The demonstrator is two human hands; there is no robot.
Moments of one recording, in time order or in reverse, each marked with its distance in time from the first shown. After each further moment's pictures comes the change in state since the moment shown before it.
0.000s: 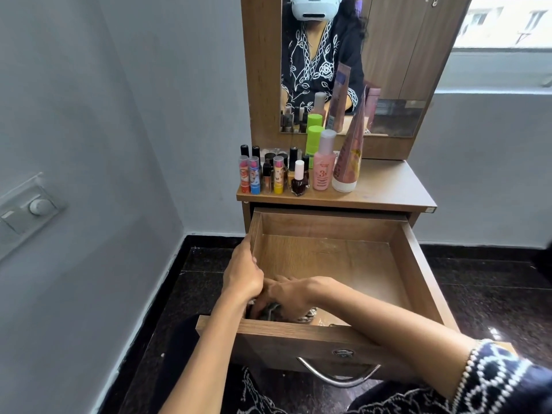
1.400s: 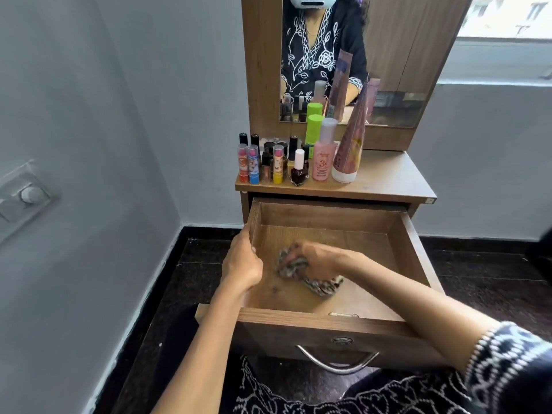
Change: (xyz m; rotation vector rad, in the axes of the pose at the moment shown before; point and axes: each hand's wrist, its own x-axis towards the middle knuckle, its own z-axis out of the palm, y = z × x) left_hand 0.001 0.000 0.001 -0.011 0.000 -0.003; right_hand -0.011 0.062 -0.003 0.202 0.334 0.098
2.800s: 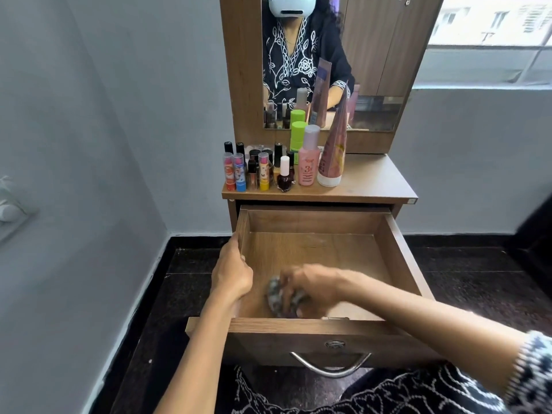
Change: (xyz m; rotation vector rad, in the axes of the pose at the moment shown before) left_hand 0.002 -0.002 0.001 0.008 -0.020 0.023; right_hand -0.032 -0.010 0.014 -0.139 -0.062 -0.108
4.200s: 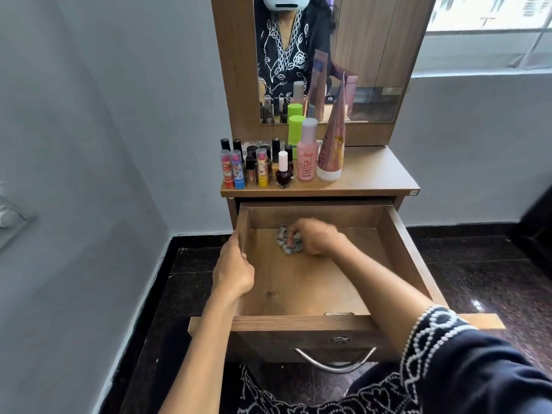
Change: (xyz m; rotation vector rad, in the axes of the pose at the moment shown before) left_hand -0.003 0.004 -0.003 0.002 0.003 -0.003; right_hand 0.053 0.038 -0.031 0.101 0.238 0.533
